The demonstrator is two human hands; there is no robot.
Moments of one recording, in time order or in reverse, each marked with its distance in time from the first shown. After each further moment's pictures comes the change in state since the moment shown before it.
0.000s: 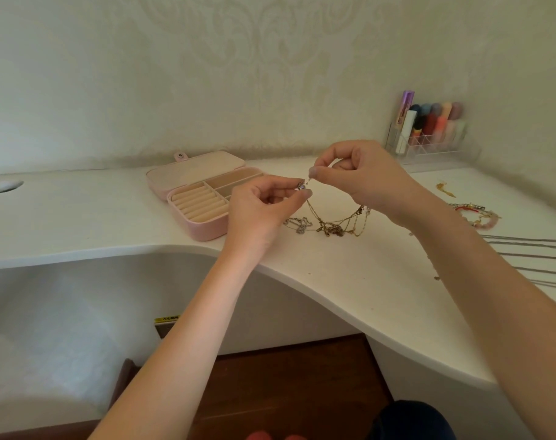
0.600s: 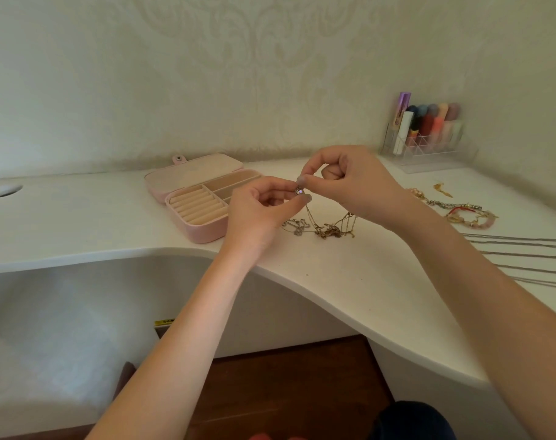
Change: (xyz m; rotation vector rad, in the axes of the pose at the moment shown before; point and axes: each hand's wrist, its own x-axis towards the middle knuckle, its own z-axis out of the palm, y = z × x) left_hand -0.002 0.006 0.000 0.000 -0.045 -0.037; right_hand -0.001 0.000 0.009 -0.061 0.003 -0.104
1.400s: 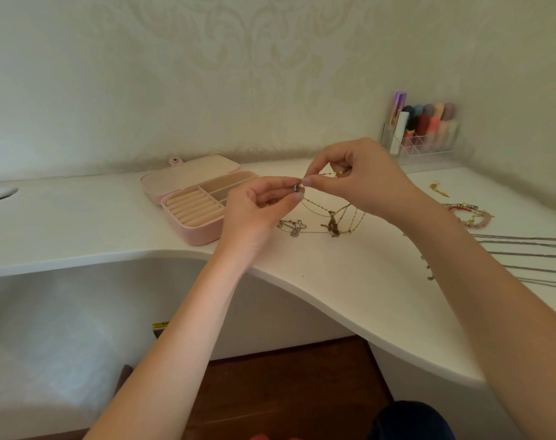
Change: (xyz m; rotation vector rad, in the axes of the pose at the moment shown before) left_hand 0.001 -0.001 -0.001 -0.092 -0.063 -0.002; right_hand 0.001 0.003 -0.014 -0.212 0.055 -0.069
